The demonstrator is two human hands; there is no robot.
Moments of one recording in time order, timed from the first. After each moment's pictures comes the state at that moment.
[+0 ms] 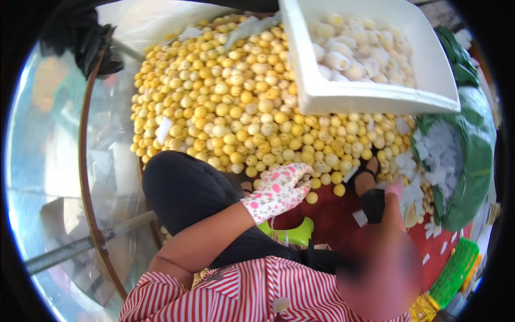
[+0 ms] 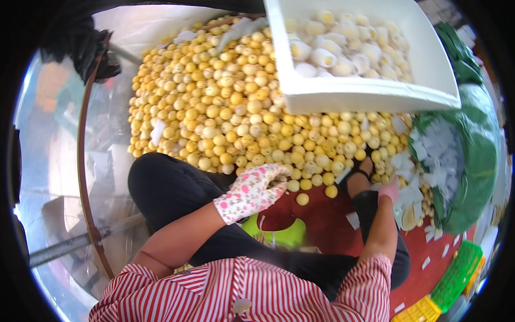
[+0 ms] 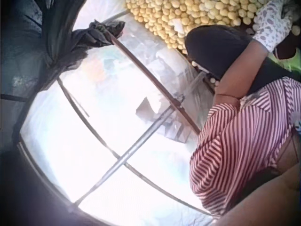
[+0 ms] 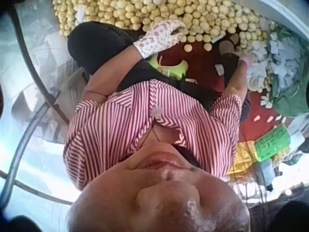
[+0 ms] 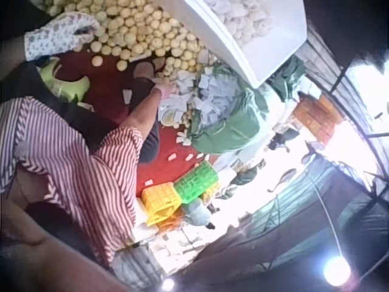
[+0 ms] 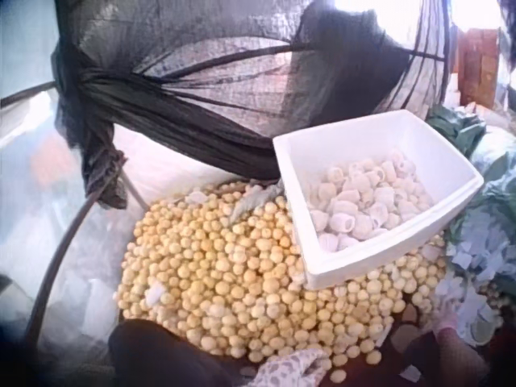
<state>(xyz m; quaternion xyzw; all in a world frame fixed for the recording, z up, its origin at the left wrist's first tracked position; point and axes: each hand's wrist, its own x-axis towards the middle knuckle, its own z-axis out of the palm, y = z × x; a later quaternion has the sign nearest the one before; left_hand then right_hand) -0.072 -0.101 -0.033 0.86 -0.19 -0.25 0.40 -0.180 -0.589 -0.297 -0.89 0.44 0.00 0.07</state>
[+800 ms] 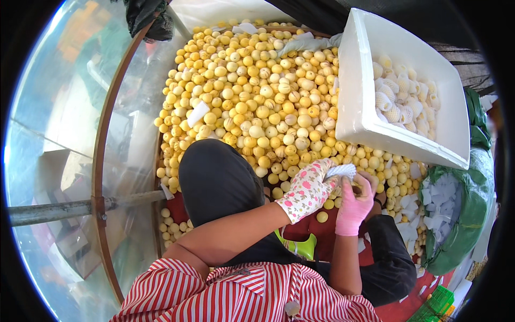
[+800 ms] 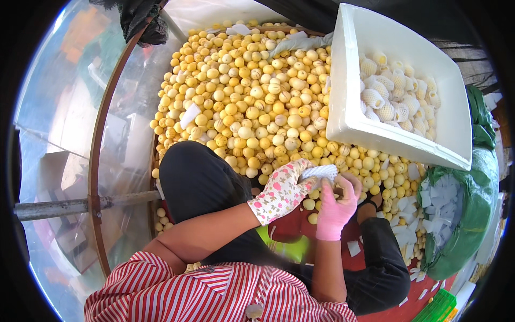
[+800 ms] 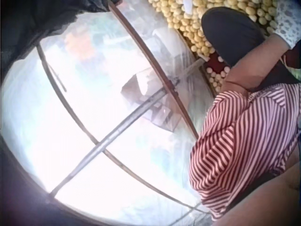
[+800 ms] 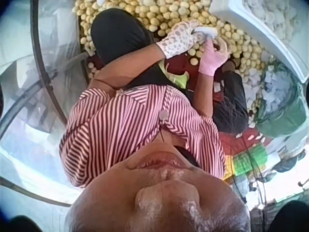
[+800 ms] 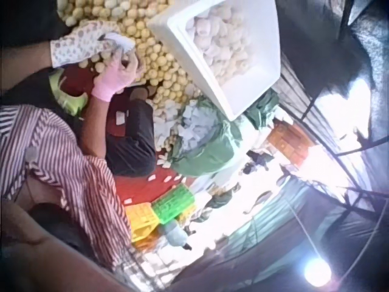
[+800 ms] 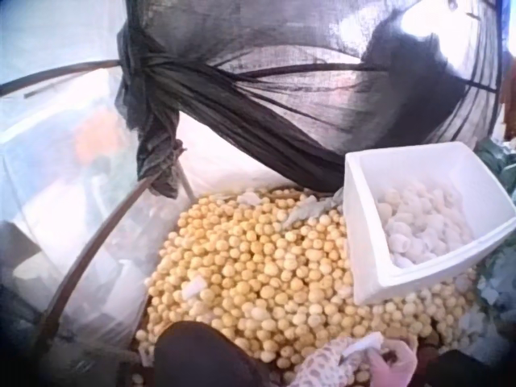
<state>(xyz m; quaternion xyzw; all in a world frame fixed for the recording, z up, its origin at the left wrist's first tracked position) -0.070 -0.066 -0.038 0.84 0.00 -0.12 0.54 -0.095 -0.203 -0.067 -0.77 0.14 -0.17 0.60</state>
